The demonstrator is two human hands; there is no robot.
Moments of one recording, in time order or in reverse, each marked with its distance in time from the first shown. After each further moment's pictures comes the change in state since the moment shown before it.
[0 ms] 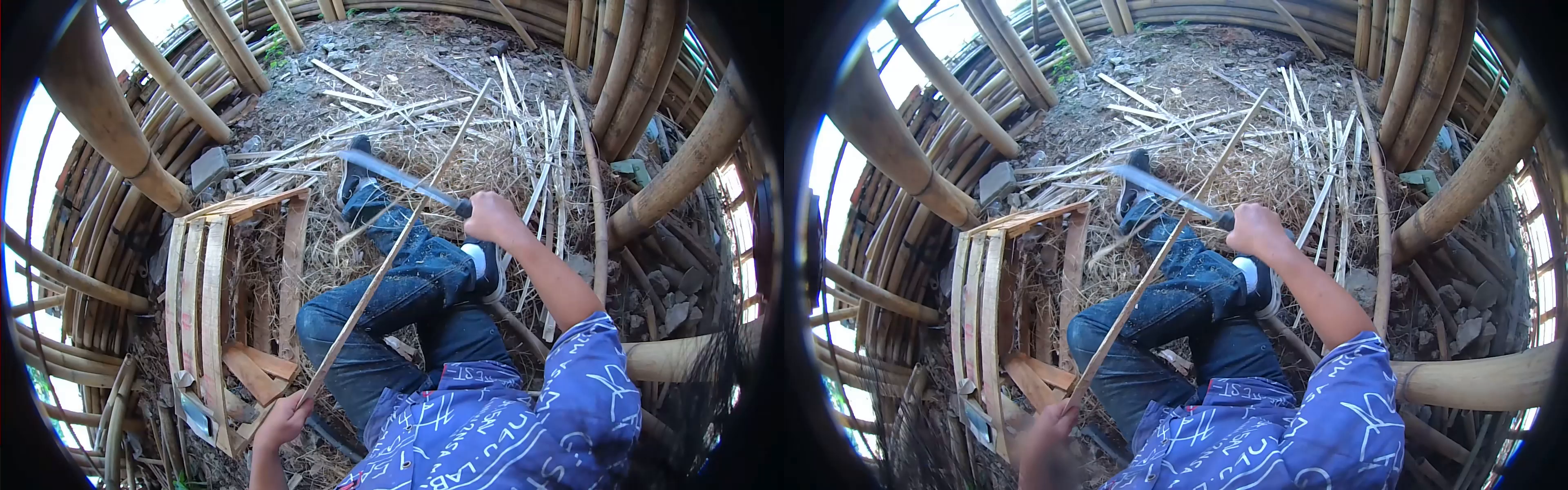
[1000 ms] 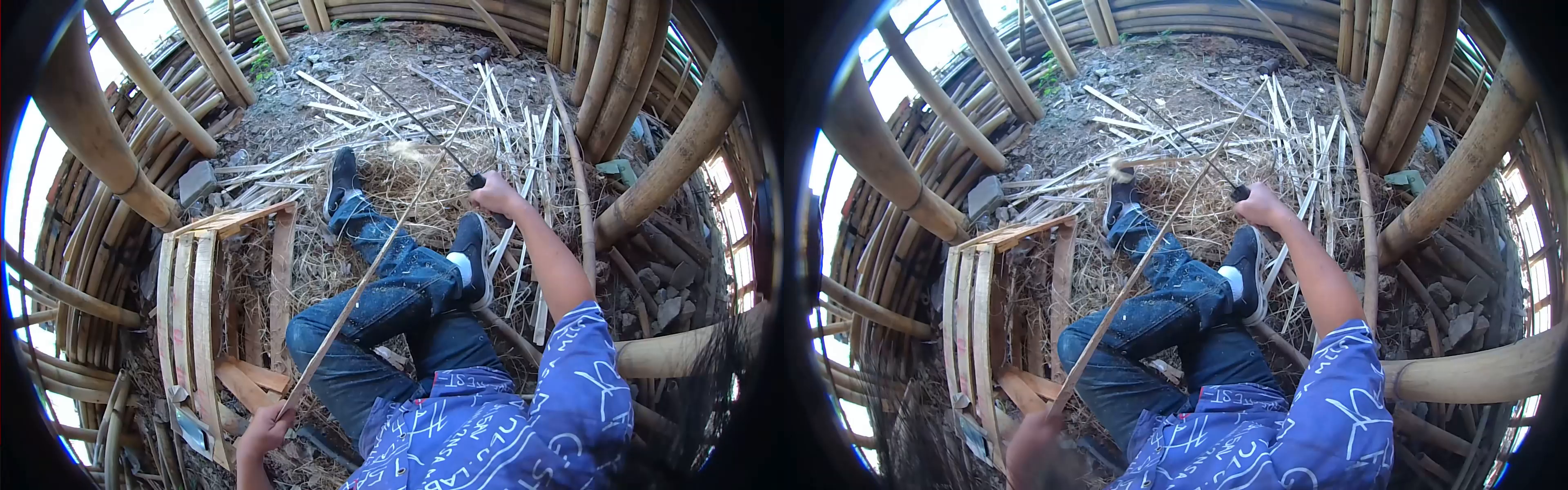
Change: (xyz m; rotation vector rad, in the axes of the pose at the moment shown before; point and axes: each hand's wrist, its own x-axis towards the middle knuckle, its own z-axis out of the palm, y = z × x) left_hand 0.000 -0.035 -0.013 -0.152 0.098 0.031; right_hand 0.050 0.067 -0.015 0.655 -0.109 0.115
